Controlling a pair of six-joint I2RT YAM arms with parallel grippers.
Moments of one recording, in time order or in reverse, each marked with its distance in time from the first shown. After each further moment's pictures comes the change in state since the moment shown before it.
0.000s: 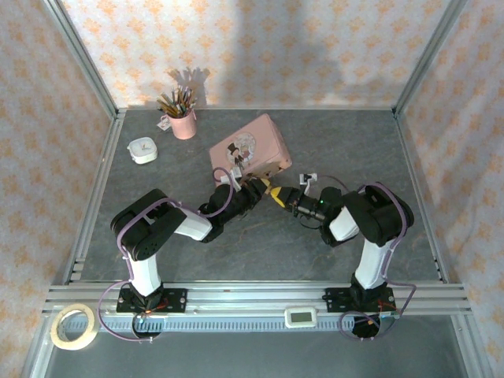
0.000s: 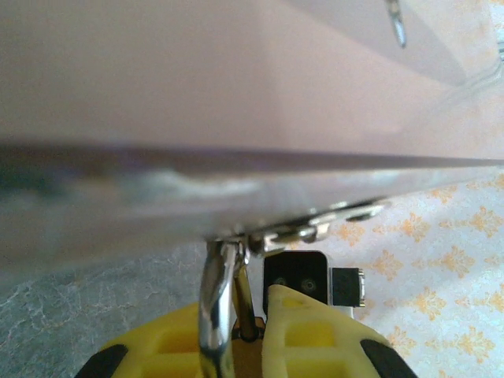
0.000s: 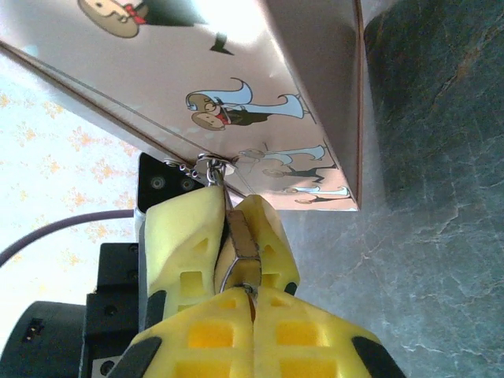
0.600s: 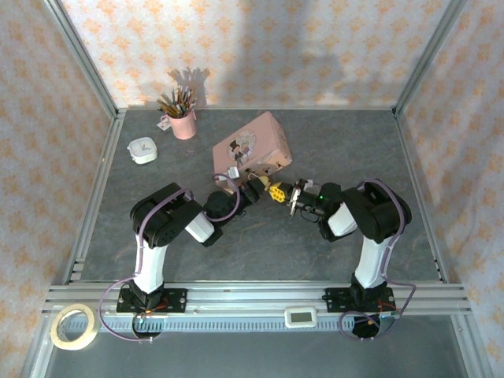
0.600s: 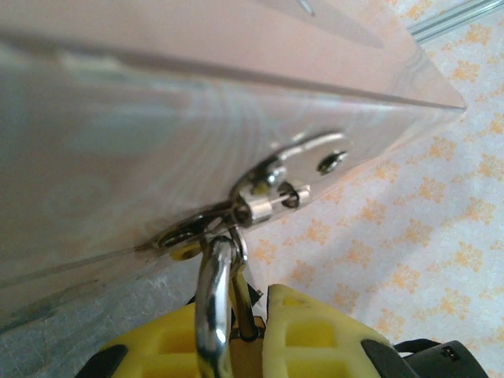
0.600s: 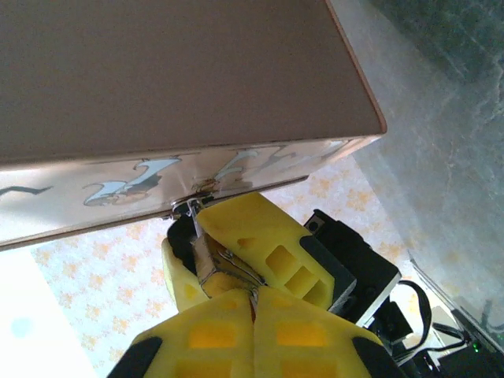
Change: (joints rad) left arm 0.028 0.177 -0.026 0.422 0.033 0.177; right arm -0.019 0.030 0.058 0.018 -0.062 0.697
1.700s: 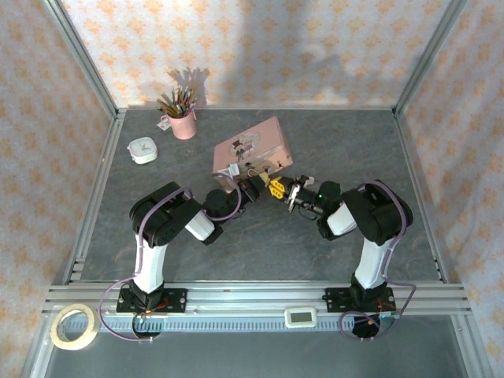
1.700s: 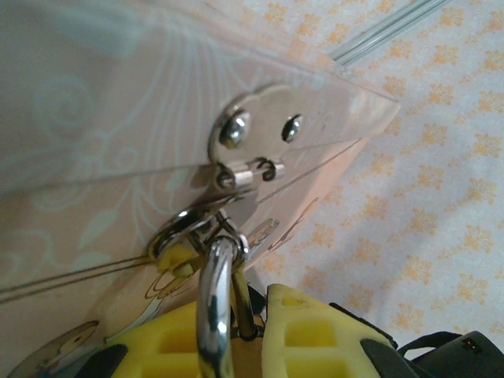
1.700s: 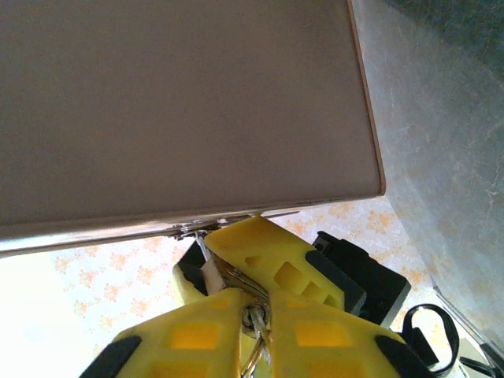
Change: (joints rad) left arm 0.010 0.000 0.010 0.035 -0.007 0.122; right arm 0.012 -0.021 0.011 -0.008 0.087 -0.002
